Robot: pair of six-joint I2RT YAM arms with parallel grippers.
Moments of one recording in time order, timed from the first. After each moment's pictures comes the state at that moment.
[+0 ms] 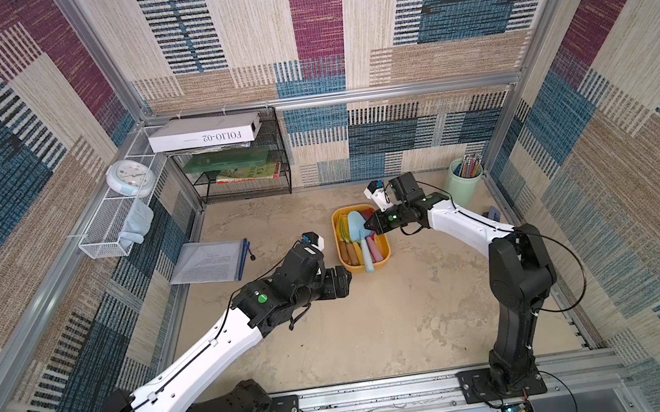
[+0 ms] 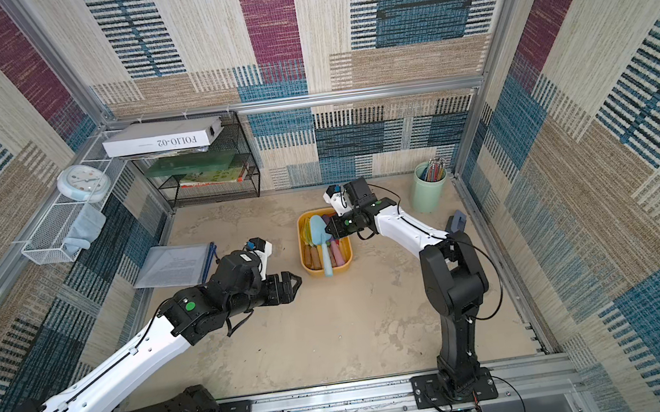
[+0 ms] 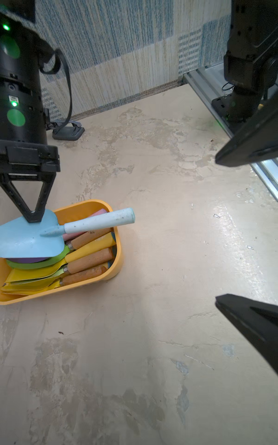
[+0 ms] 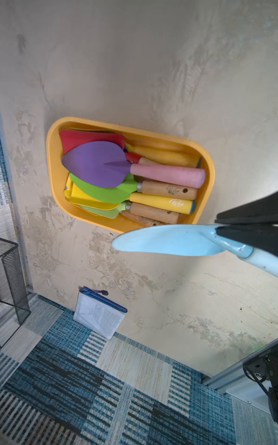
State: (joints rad) left arm -1.03 1.25 1.22 -0.79 -0.15 -0.74; right arm 0.51 1.42 1.11 -0.34 -0.28 0.35
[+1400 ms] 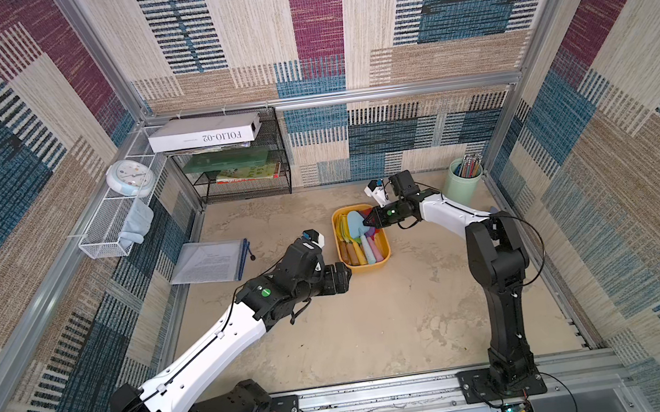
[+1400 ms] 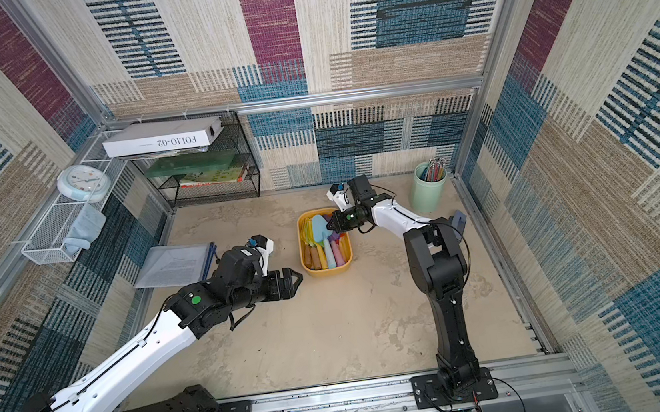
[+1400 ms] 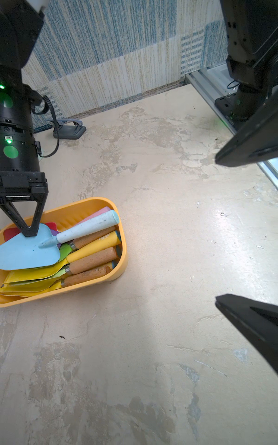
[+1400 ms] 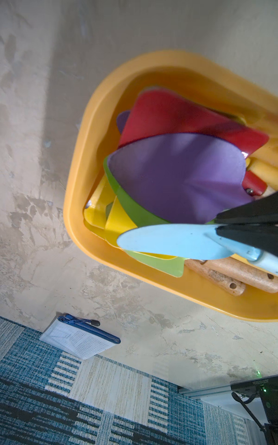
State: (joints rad) left arm -0.72 1.15 1.03 -0.63 0.02 -0.61; right arm 0.35 2.14 1.67 -0.43 -0.60 0.11
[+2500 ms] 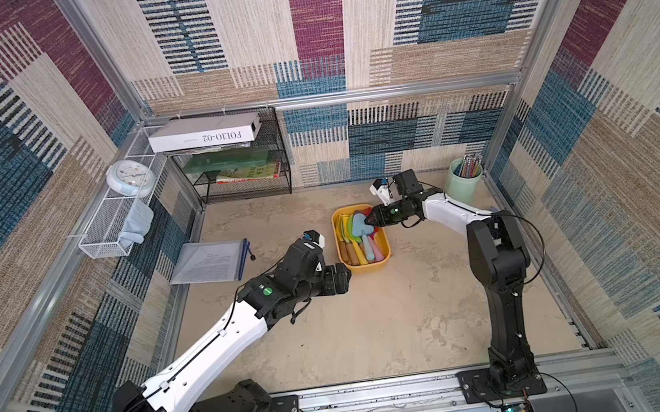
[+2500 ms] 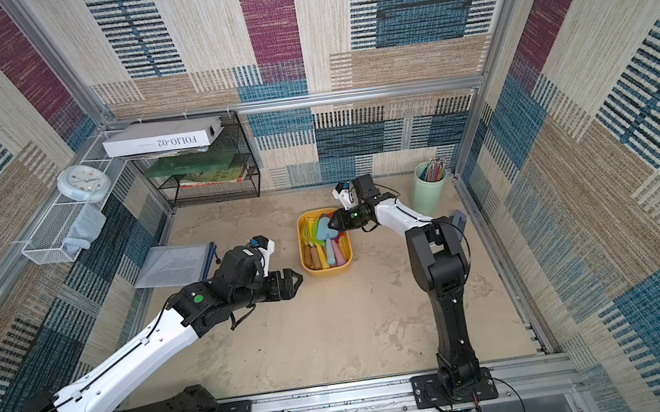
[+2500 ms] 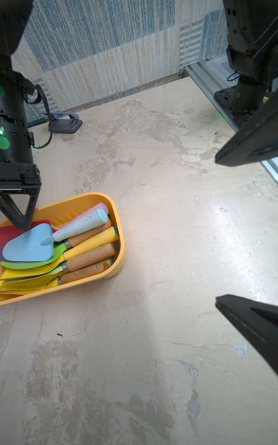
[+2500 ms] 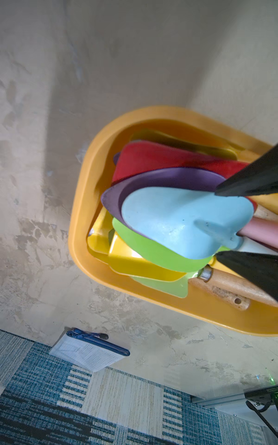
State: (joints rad) left arm -0.71 1.16 1.03 -0.63 0.02 -0.60; right arm 0.33 2.12 1.67 -0.44 -0.56 0.13
